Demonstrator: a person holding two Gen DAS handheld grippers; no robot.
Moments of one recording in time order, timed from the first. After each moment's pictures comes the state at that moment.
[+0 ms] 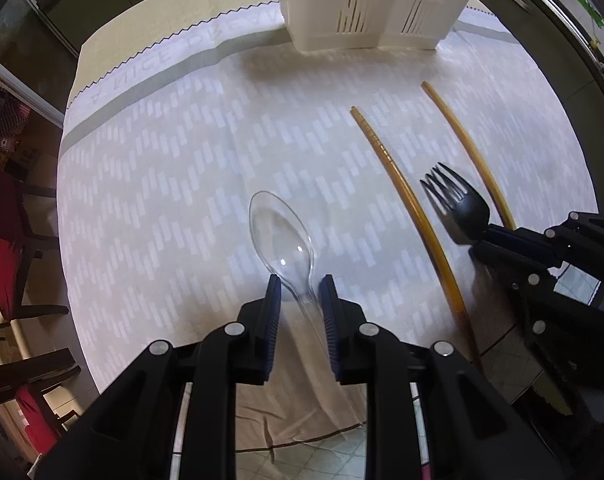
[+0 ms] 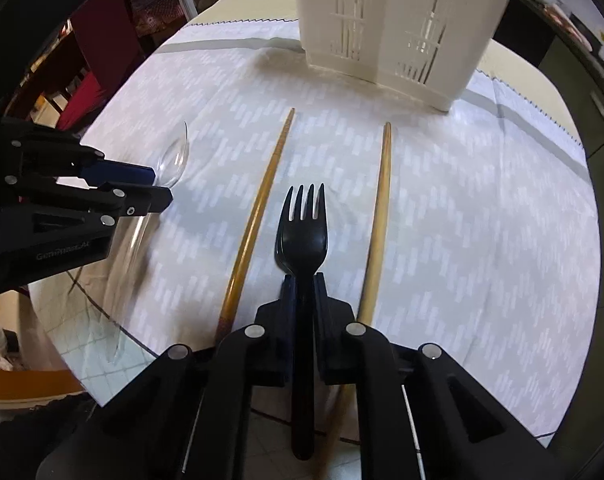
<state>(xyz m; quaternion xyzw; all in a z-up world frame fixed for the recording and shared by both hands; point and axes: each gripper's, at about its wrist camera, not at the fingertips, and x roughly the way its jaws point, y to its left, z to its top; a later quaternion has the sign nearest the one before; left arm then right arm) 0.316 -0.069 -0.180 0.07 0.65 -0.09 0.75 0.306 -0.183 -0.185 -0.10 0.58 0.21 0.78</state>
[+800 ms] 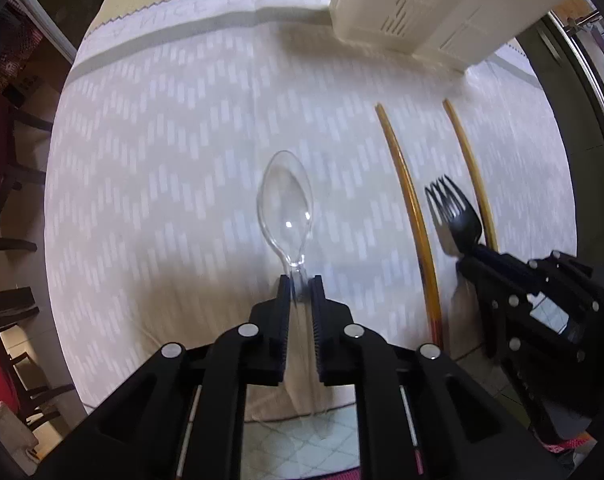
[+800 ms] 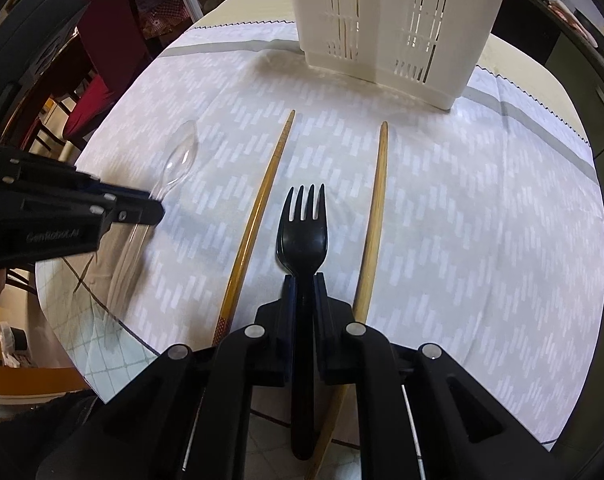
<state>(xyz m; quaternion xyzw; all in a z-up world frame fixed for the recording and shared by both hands) 0.322 -0.043 -0.186 -0.03 0.68 -0.06 0.73 0.308 -0.190 -0.185 -0.09 0.58 0.23 0.78</state>
